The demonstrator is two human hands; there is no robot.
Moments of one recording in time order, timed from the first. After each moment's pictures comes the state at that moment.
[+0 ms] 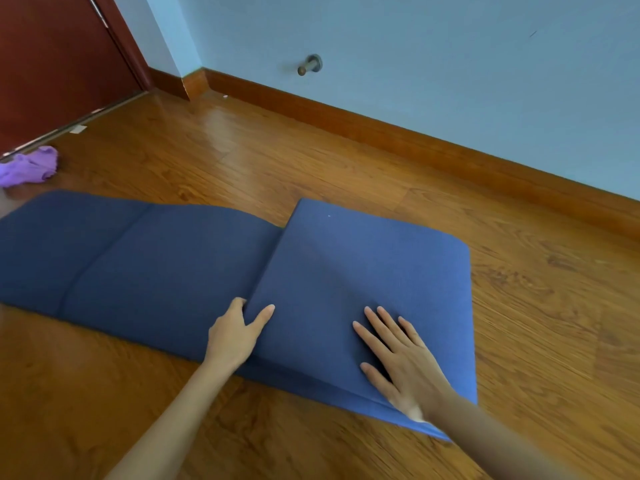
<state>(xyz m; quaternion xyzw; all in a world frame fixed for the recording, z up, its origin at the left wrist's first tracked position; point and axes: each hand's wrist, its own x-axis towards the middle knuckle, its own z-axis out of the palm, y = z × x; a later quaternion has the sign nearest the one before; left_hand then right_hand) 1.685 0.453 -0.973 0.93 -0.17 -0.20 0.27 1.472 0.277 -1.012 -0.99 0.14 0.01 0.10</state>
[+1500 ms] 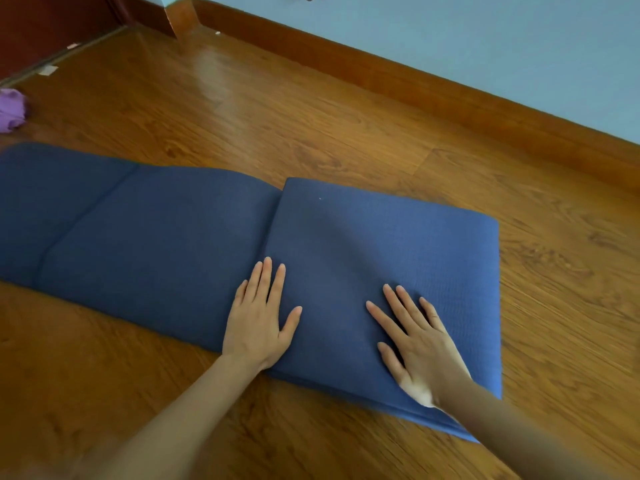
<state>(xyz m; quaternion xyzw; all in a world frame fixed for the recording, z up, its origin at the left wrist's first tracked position) 1.683 0.448 -1.056 0.91 -0.41 -0.01 0.00 1.480 0.266 -1.050 -0.99 0.15 0.00 0.05</state>
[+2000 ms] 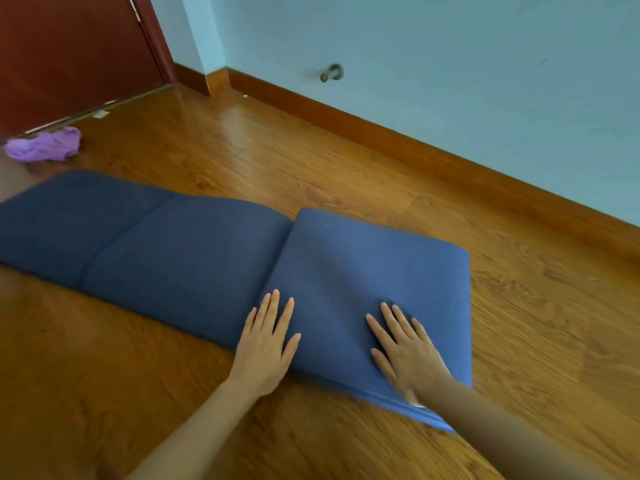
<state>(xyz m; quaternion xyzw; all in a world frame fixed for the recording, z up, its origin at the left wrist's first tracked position) 1.649 0.480 -1.031 0.90 -0.42 -0.04 0.05 1.471 0.278 -1.023 -0.98 0.19 0.05 0.00</state>
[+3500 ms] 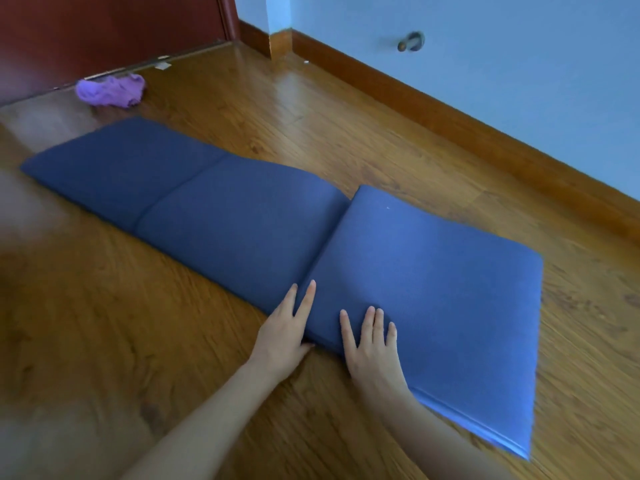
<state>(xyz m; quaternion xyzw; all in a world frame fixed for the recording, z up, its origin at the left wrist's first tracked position) 1.650 0.518 -1.037 0.91 -0.36 -0.11 0.15 1.540 0.387 -1.056 -0.99 0.15 -0.02 -0.06</state>
